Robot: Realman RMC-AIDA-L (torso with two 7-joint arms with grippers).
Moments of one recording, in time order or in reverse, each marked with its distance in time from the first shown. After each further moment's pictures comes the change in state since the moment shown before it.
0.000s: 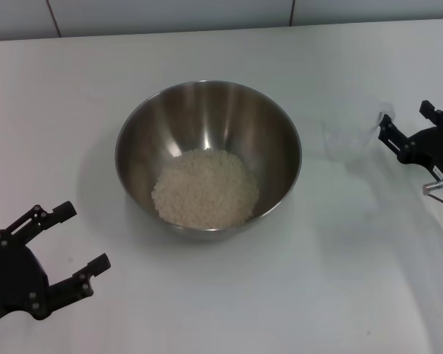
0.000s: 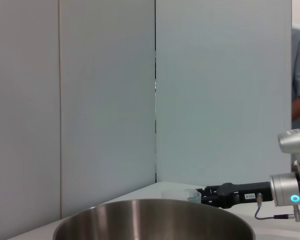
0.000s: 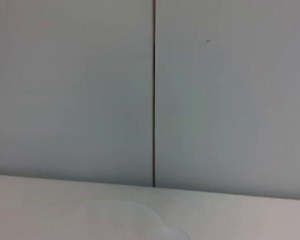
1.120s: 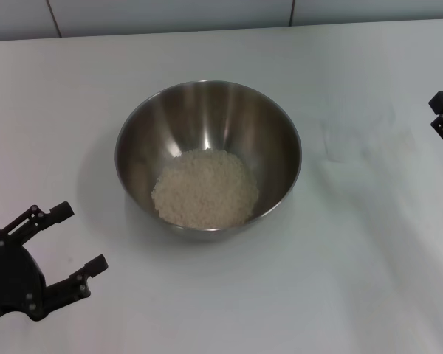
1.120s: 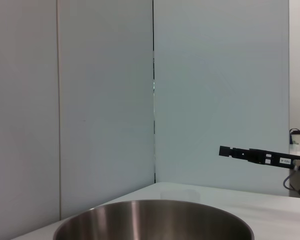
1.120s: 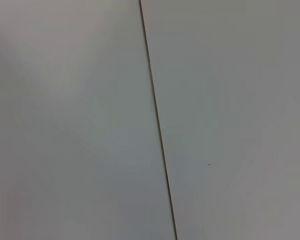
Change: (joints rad) left arm 0.001 0.006 0.000 0.003 0.001 0.008 0.000; right arm -0.127 -0.006 -0.022 -0.081 -0.018 -0.488 0.204
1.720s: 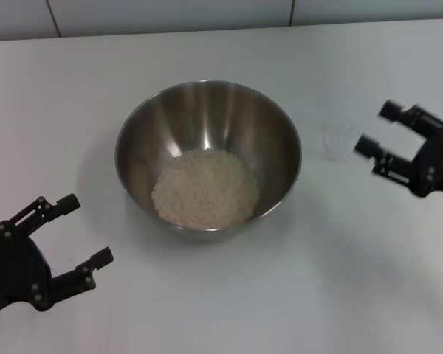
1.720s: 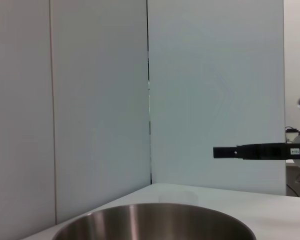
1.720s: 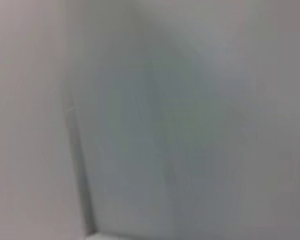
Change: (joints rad) left arm -0.028 0.001 0.000 0.000 0.007 -0.008 -0.002; right arm 0.140 -0.070 -0.308 -0.196 -0.185 -0.215 0.305
